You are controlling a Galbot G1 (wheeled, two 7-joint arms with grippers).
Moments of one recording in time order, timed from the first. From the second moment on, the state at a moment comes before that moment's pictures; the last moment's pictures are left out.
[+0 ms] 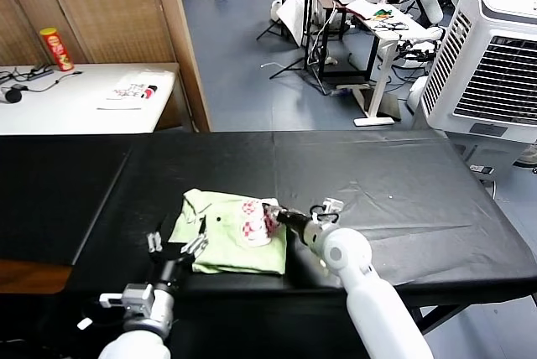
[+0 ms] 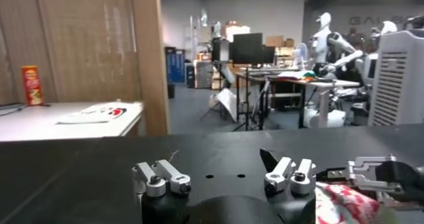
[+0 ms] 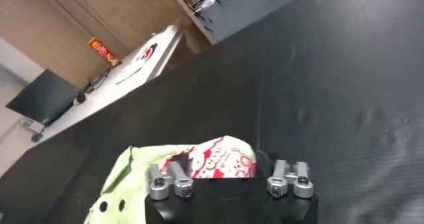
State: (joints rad) left arm 1.59 -1.46 -0.50 -2.21 -0.08 0.22 -0.07; right arm -0.91 1.37 0.17 1.68 1.02 -0.63 0.24
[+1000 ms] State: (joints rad) left arm 1.62 -1.40 -0.52 -2.14 -0.15 0.09 -0.08; right arm -1.01 1.03 0.19 1.79 0.14 -0.13 -0.15
